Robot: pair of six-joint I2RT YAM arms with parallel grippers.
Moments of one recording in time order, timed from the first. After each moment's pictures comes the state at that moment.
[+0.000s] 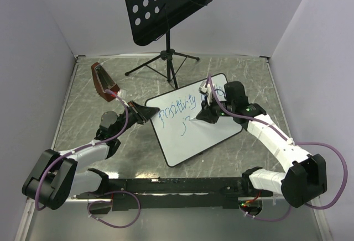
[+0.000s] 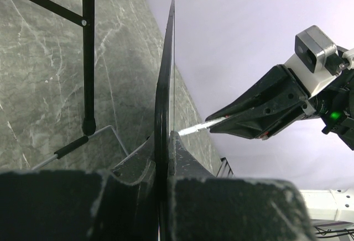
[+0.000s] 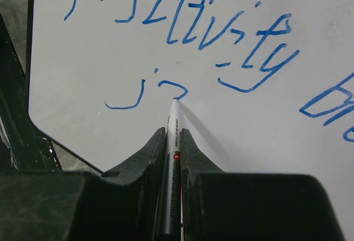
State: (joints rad) left arm -0.42 1.19 0.31 0.96 0.39 -0.99; right arm 0.39 1.18 0.91 -0.41 -0.64 -0.30
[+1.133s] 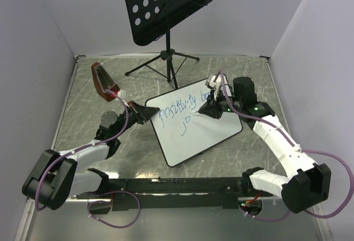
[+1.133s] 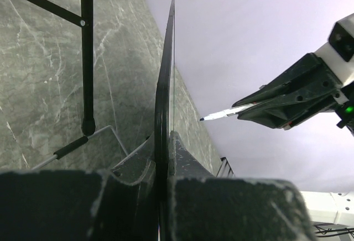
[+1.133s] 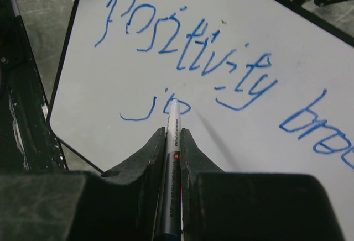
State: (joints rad) left arm -0.42 1.19 0.31 0.97 0.39 -0.98; right arm 0.34 1.14 0.98 -0.43 -0.74 -0.30
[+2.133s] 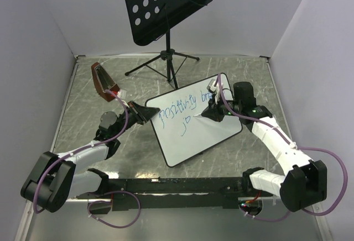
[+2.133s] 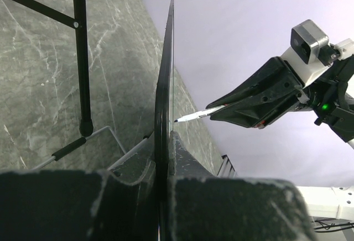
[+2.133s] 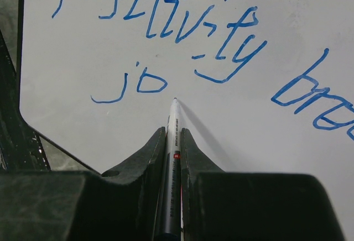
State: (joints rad) left arm -0.42 1.17 0.31 0.95 0.39 -0.97; right arm 0.29 1.14 0.87 -0.37 -0.73 -0.34
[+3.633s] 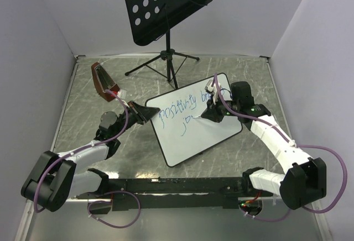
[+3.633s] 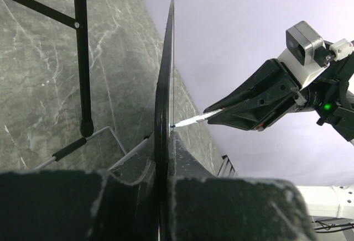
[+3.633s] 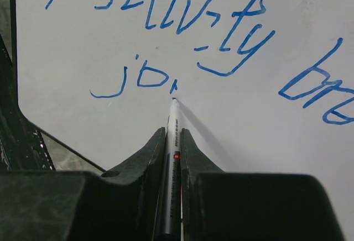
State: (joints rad) left arm -0.42 1.18 0.31 0.96 0.39 -0.97; right arm 0.31 1.16 0.89 -0.43 -0.69 -0.35
